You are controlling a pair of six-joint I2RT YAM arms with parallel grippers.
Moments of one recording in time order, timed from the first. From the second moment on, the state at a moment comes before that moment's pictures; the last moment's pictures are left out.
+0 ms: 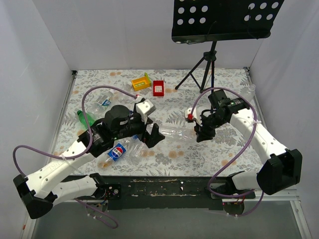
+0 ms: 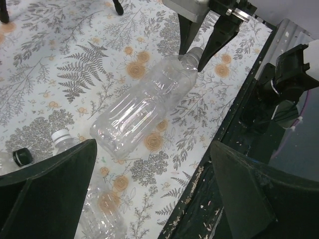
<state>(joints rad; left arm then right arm) -0.86 0.97 1.04 -0.43 0.20 -0.10 0.40 1.33 1.18 -1.16 -0.67 -1.05</state>
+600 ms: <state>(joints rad) -0.51 1.07 1.03 -0.32 0.63 -0.34 0.40 1.31 1.18 -1.19 -0.67 -1.14</state>
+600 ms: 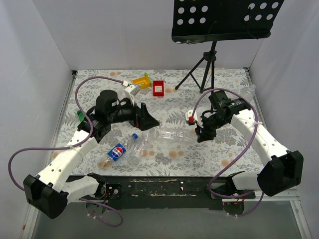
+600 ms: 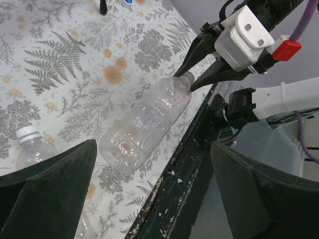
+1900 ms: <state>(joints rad) -0.43 1.31 1.06 -0.38 0.93 -0.38 0.40 1.32 1.23 -1.26 -0.59 -1.32</state>
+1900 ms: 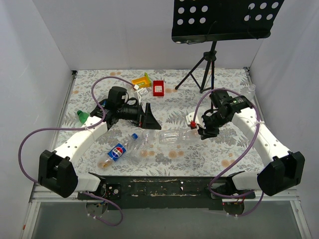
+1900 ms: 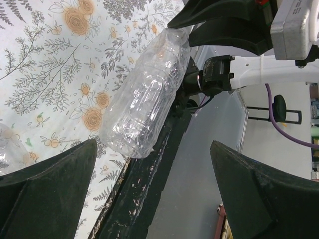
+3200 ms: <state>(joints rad) -0.65 1.53 1.24 -0.62 0.86 -0.11 0.53 1.33 1.24 -1.25 -0.50 -1.50</state>
